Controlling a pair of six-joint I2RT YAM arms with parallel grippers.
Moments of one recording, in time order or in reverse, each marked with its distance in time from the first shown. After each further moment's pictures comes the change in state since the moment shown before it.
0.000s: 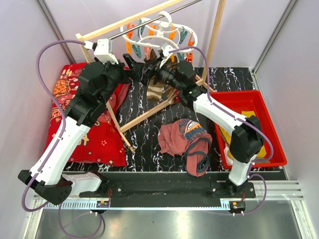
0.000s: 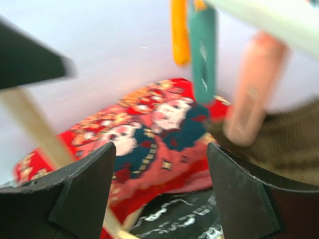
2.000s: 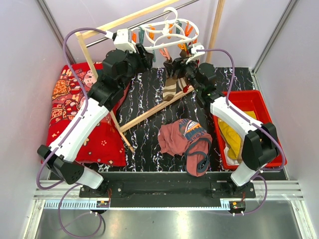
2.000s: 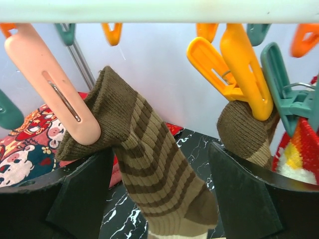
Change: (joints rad) left arm -0.029 0.246 0.136 0.092 -0.050 -0.025; right arm -0.173 -0.155 -0.225 0.021 0.324 -0.033
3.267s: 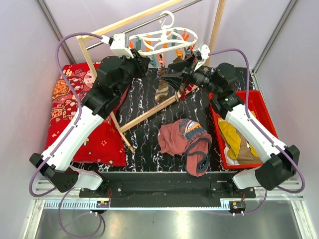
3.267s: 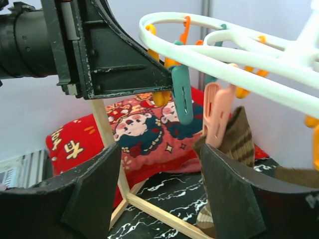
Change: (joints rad) left arm -0.053 -0.098 -0.065 0.001 -0.016 0.012; right arm -0.006 -0.257 -0.017 -0.128 -0.553 0.018
